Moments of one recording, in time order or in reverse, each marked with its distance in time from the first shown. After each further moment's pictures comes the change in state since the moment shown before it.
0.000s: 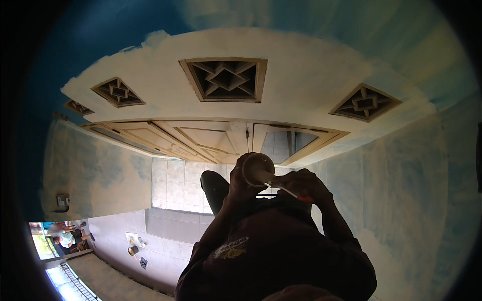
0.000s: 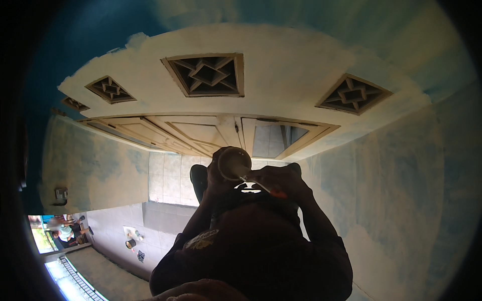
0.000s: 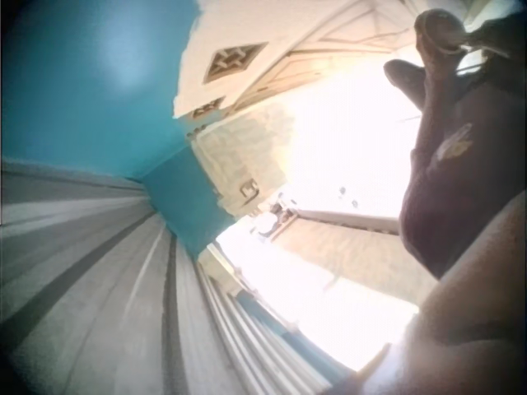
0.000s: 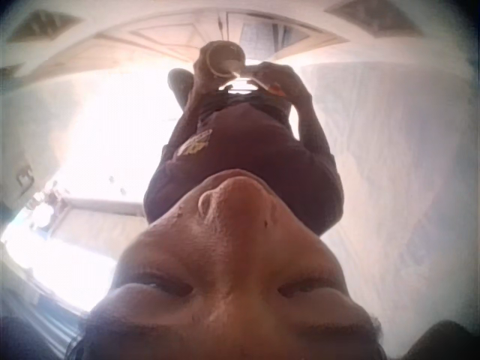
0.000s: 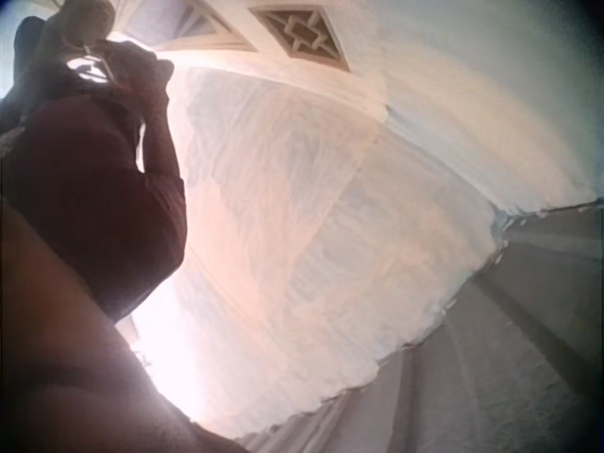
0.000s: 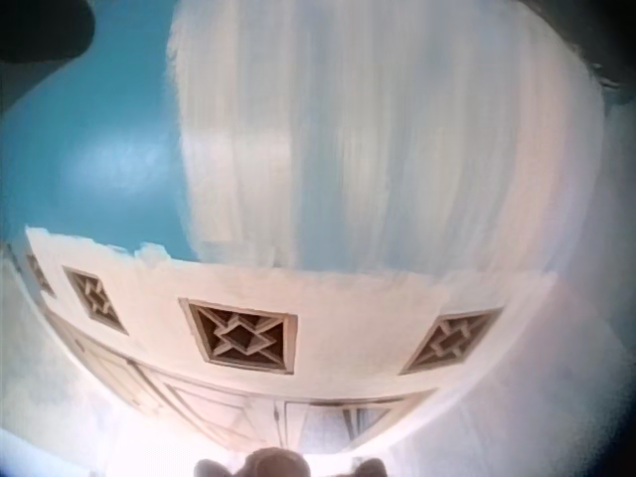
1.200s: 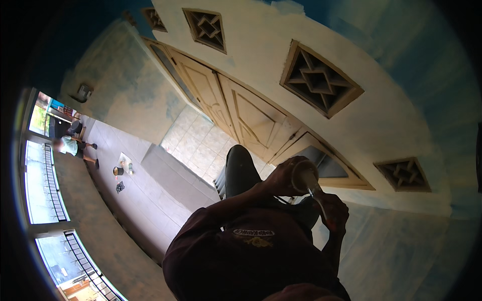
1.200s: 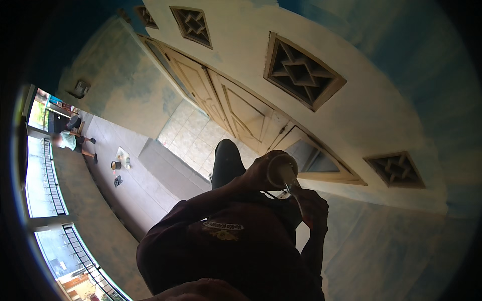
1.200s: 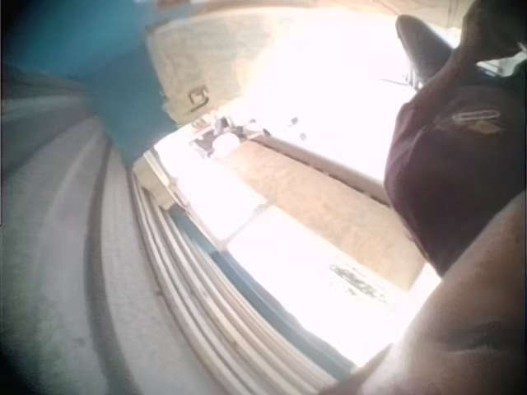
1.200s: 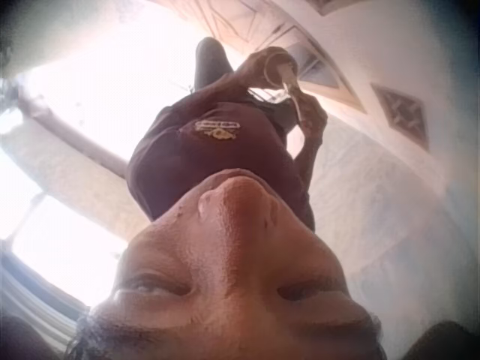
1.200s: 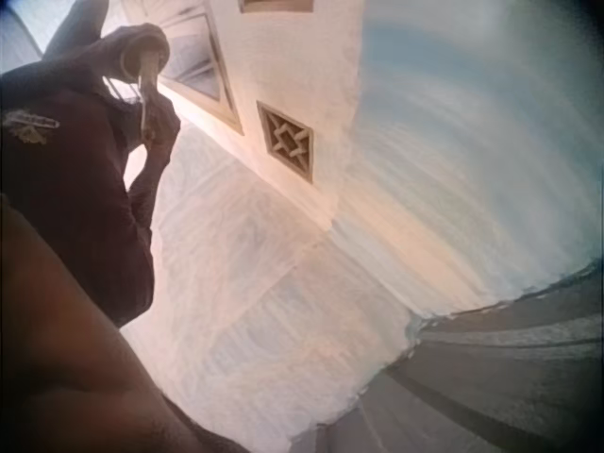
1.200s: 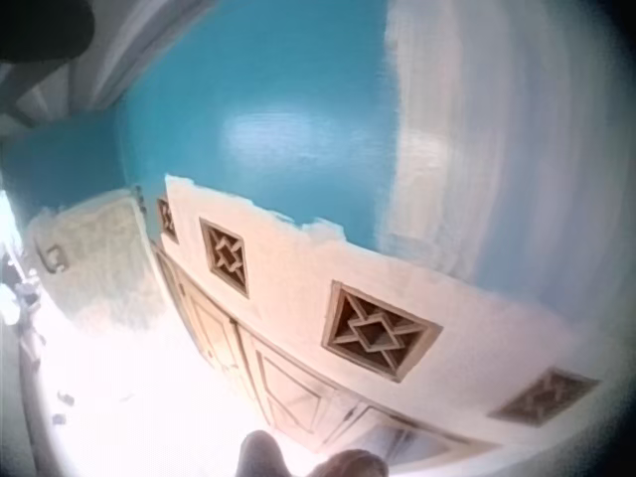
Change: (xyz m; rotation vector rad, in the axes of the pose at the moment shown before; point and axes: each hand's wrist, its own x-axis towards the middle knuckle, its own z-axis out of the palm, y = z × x) left_hand -0.016 -0.027 -0.001 0.142 -0.018 0.125; right_hand 0.008 -0.019 -0.009 0.115 0.222 -0.178
